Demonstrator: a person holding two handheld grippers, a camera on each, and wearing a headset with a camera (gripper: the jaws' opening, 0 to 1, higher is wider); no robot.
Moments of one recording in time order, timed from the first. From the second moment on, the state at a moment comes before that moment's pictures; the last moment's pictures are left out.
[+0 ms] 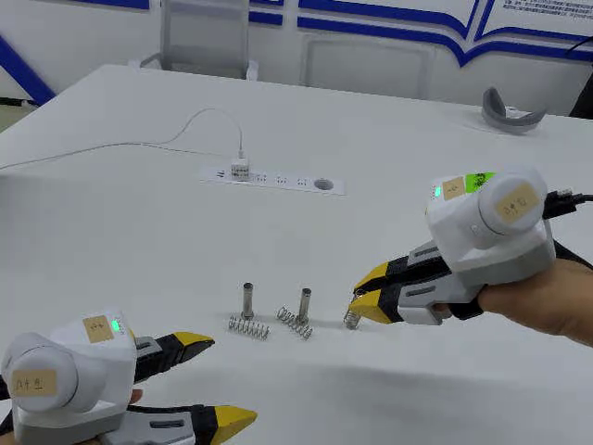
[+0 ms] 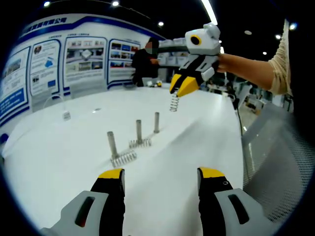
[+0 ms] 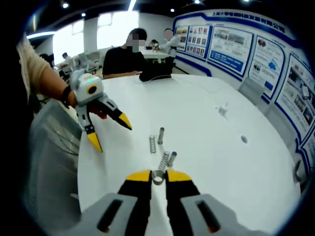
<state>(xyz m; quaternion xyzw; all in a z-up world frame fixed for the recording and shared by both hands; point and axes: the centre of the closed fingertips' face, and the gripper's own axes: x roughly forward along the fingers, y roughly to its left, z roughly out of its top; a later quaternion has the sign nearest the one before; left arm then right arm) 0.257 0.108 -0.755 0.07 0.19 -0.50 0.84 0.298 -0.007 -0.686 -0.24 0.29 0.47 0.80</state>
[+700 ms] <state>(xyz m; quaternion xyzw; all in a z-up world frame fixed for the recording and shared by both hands) 0.255 0.109 -0.756 0.07 0.20 -0.50 0.84 0.343 -0.031 -0.697 -0.22 0.30 0.39 0.84</state>
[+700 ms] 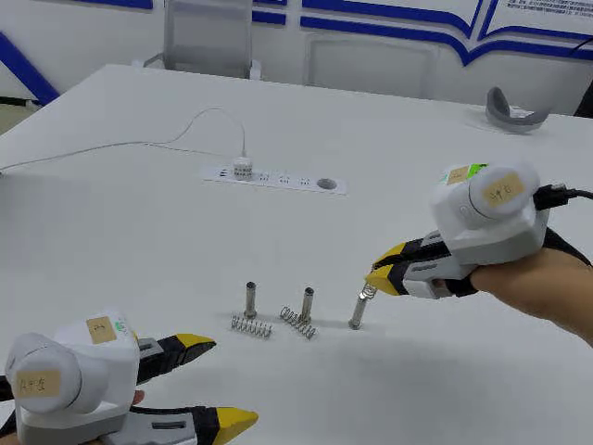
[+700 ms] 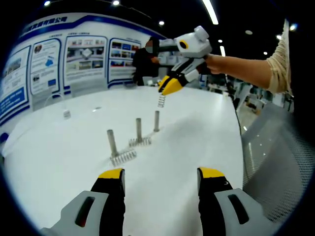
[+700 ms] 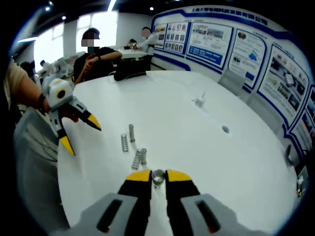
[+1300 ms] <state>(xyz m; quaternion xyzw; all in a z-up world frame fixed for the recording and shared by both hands) 0.254 0.112 -0.758 0.07 0.20 -0.50 0.84 0.352 -0.032 -0.711 -0.21 0.32 0.39 0.84</state>
